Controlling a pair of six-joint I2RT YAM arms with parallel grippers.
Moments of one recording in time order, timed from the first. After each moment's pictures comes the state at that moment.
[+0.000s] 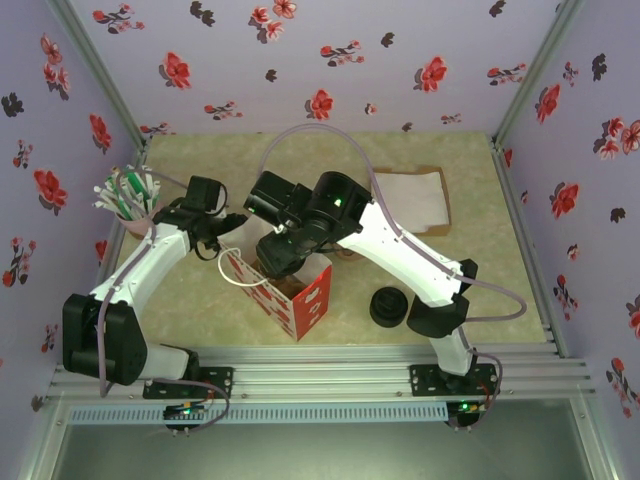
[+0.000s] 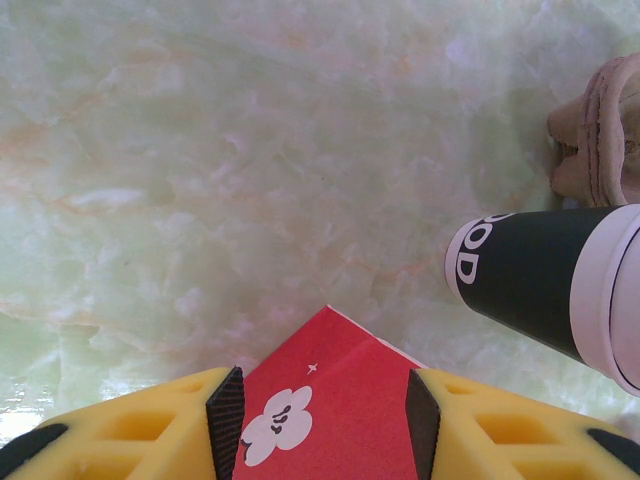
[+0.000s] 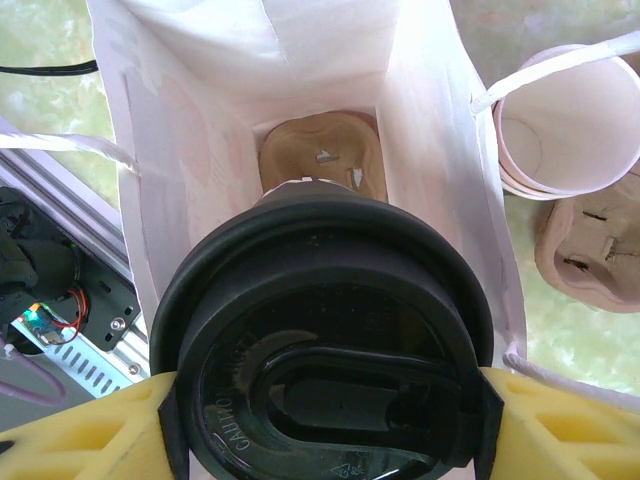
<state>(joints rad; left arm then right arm) -0.28 1.37 1.04 -0.71 0.18 -0.54 1.20 2.01 2.56 -1.70 0.11 0.47</state>
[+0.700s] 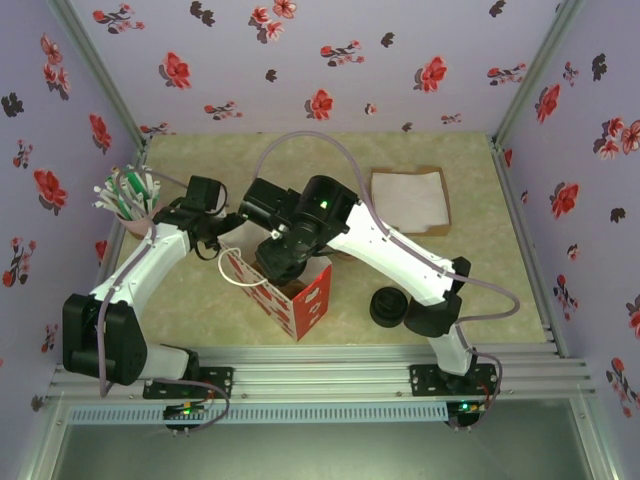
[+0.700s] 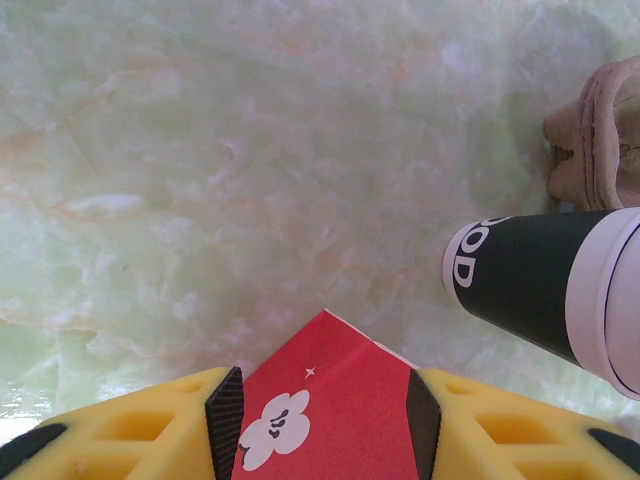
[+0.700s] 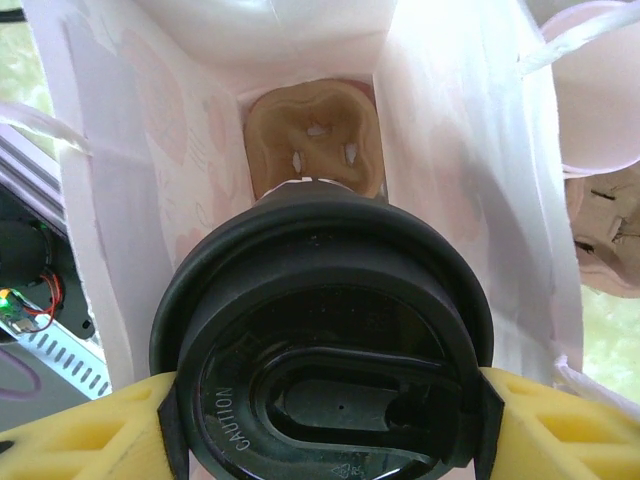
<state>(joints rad) -0.28 1.37 1.04 -0.70 0.18 -0.54 1.20 2.03 2.51 -1.70 0.10 0.47</state>
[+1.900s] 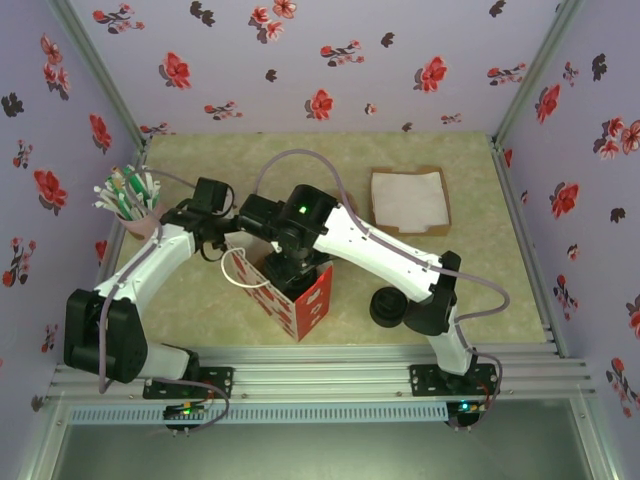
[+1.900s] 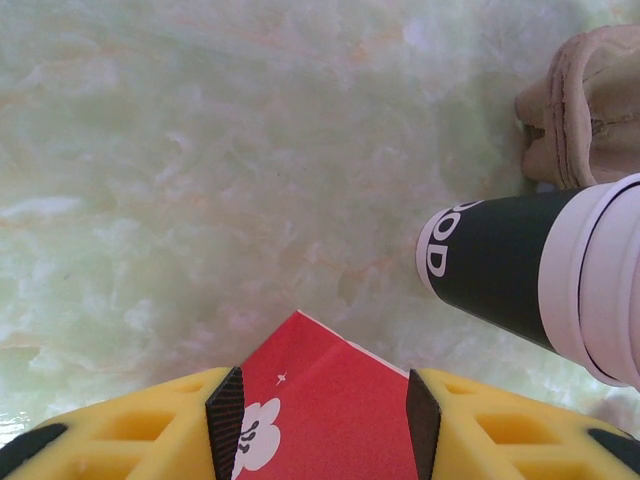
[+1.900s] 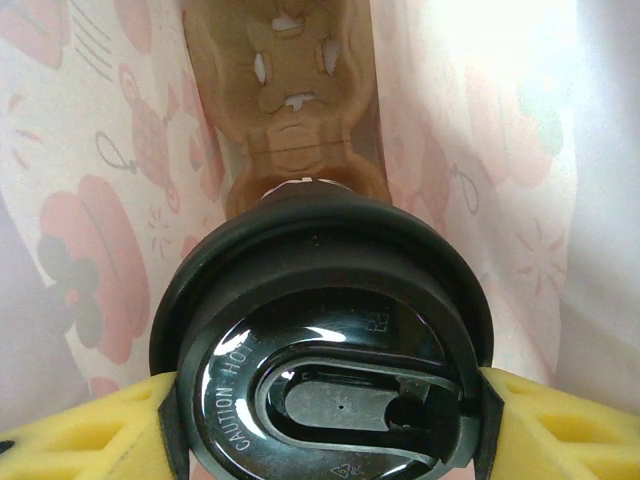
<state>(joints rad) -0.33 1.38 1.02 -0.65 0.21 -0.54 1.17 2.04 2.32 -1.70 0.05 0.47</state>
